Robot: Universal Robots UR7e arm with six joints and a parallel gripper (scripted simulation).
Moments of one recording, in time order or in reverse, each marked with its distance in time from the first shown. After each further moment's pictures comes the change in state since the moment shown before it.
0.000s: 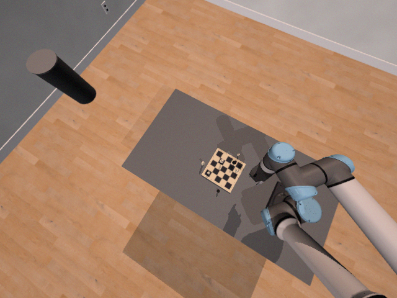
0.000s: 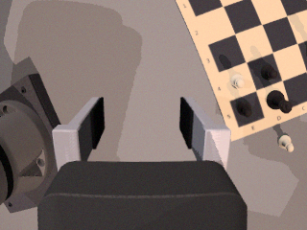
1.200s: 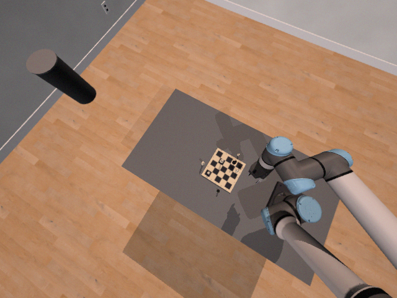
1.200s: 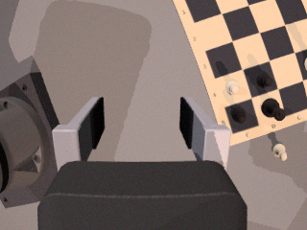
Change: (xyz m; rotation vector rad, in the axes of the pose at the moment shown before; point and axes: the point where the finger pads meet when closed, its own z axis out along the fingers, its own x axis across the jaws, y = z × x) arm 0.009 0.000 -0.006 0.031 -0.029 -0.043
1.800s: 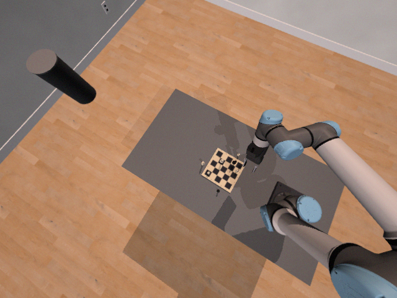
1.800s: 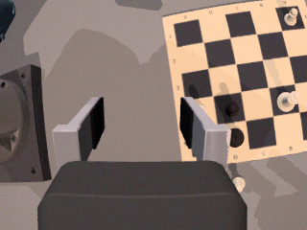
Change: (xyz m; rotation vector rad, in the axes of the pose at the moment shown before) arm 0.054 0.013 -0.024 0.188 -0.110 -0.212
